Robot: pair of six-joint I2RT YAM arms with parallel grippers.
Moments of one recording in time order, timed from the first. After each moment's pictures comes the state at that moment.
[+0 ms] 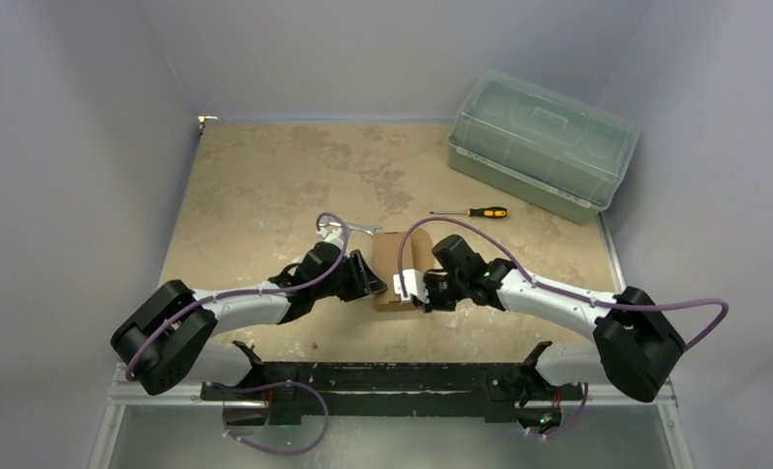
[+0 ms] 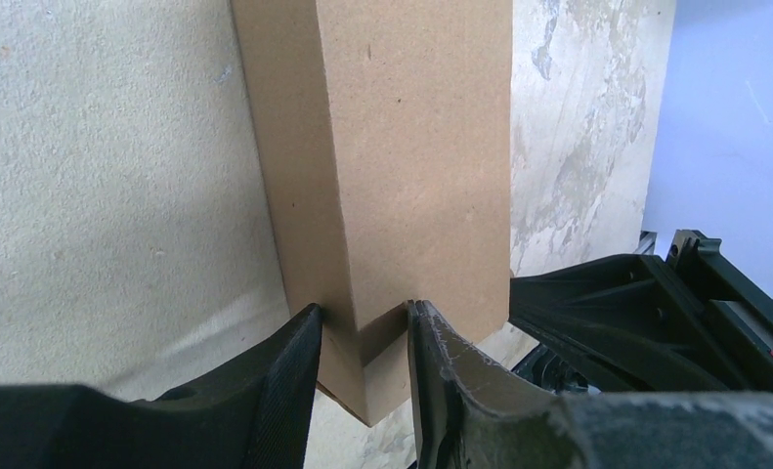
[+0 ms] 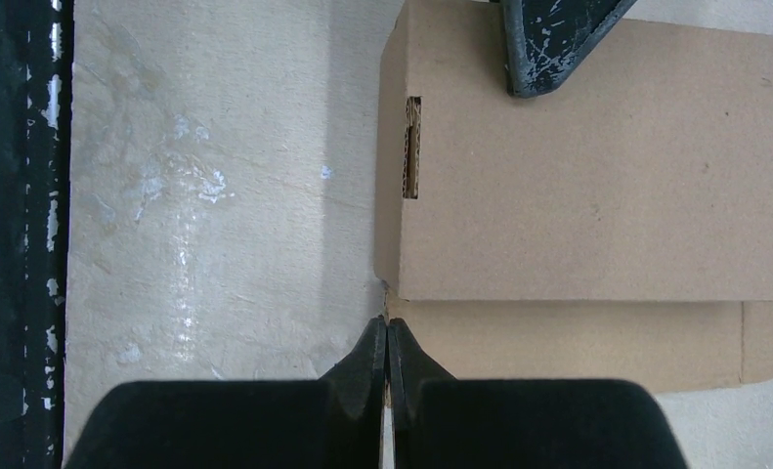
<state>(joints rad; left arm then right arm) -0.74 1.34 0.43 0.29 0.14 -0.99 0.78 1.29 0.65 -0.33 -0.41 -0.80</state>
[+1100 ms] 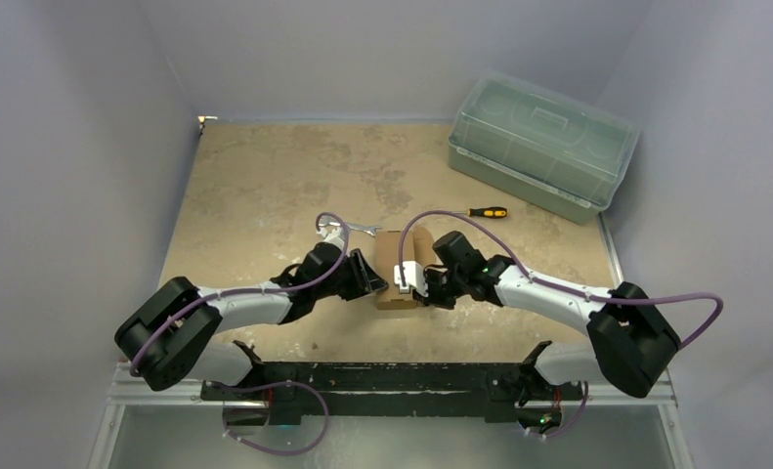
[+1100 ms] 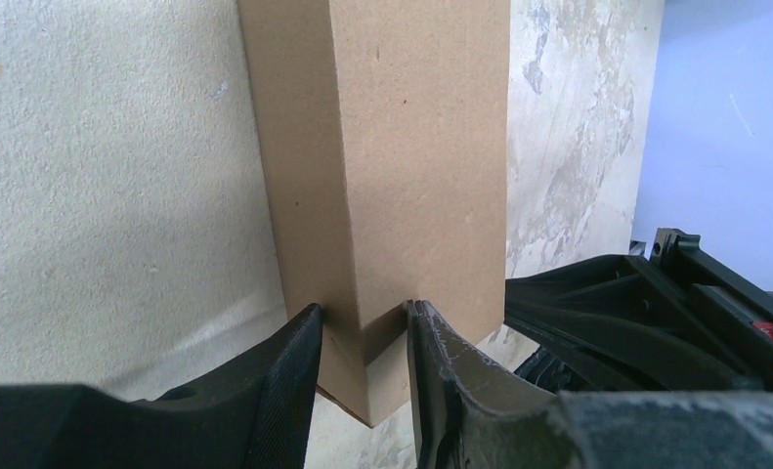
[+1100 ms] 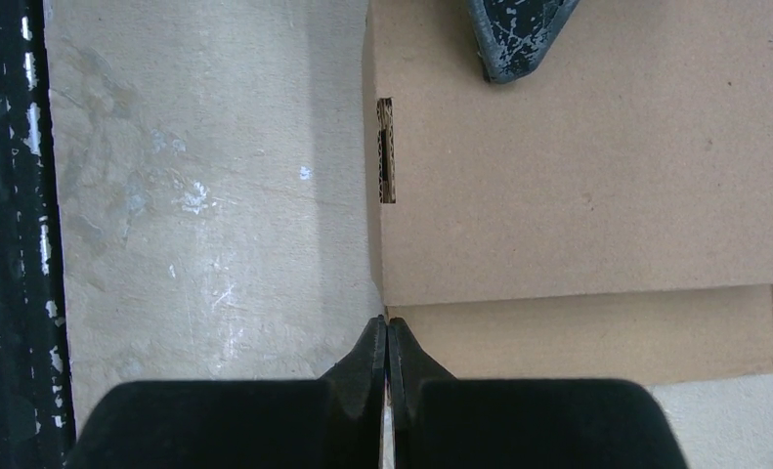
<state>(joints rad) -0.74 1.37 0.43 0.35 0.13 -1.00 0.75 1.32 0.66 -0.33 -0.41 -0.72</state>
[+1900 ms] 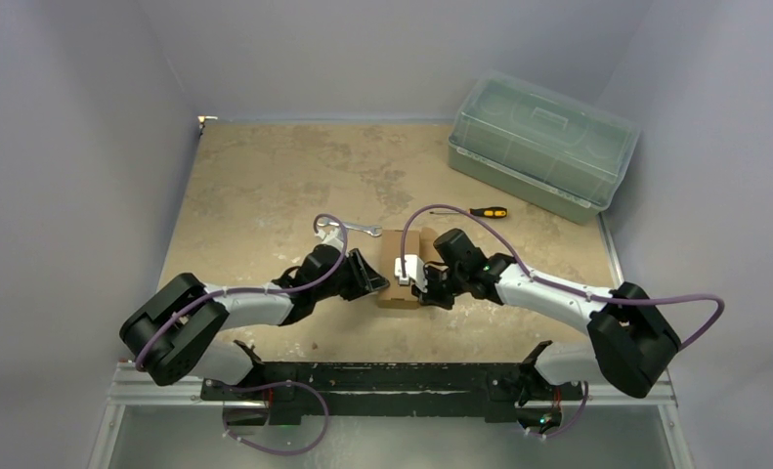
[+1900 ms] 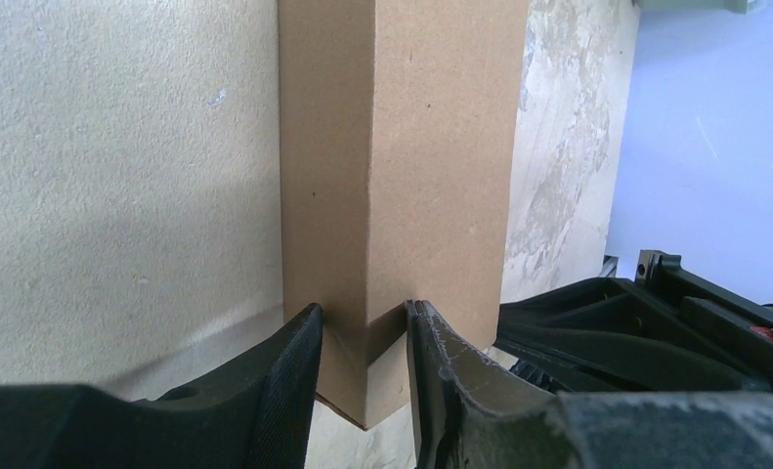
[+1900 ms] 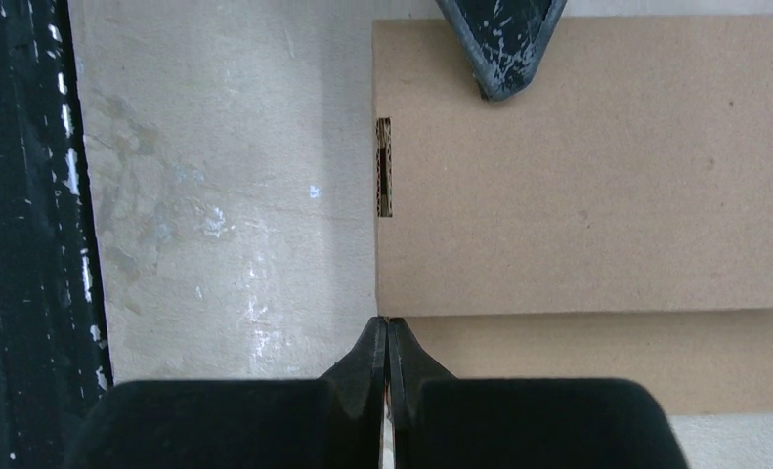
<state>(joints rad) -0.74 1.40 0.40 0.44 0.13 -1.06 0.75 1.32 0.67 -0.32 -0.44 -0.61</state>
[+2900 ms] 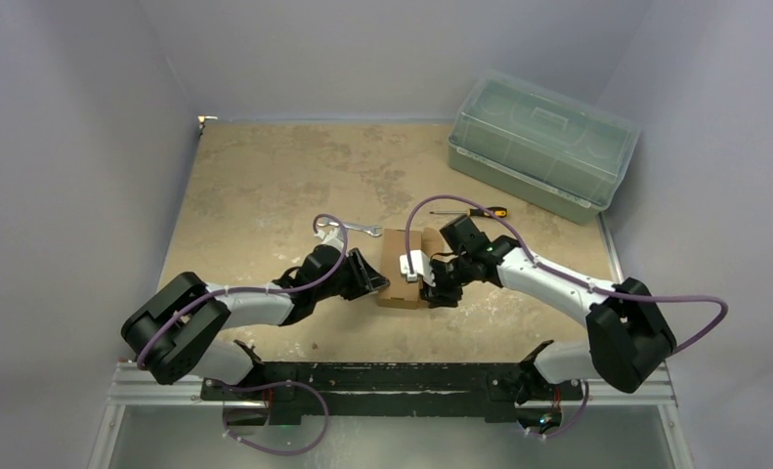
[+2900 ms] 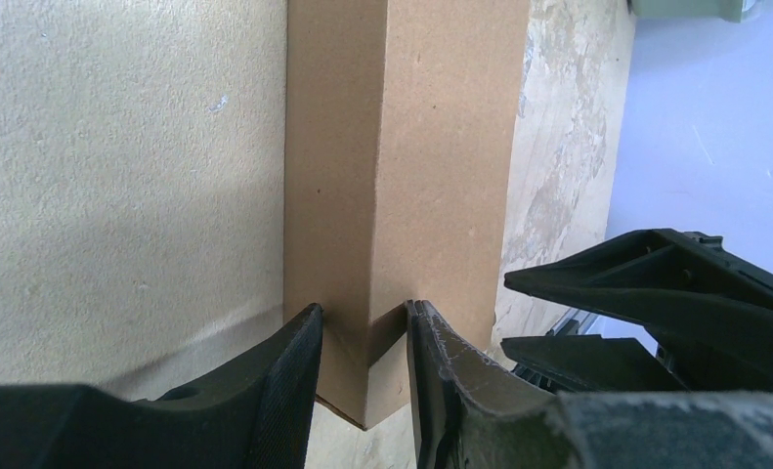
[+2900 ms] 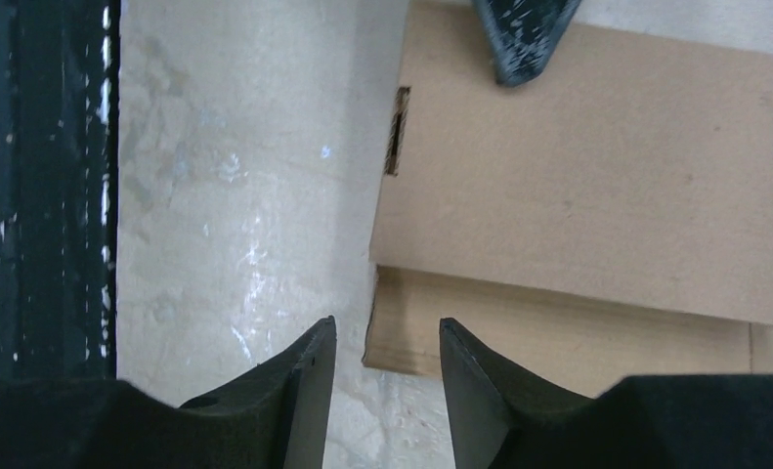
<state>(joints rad) -0.74 1.41 0.40 0.46 0.12 -1.07 0.66 1.35 0.79 -0.53 -0.55 -0.82</state>
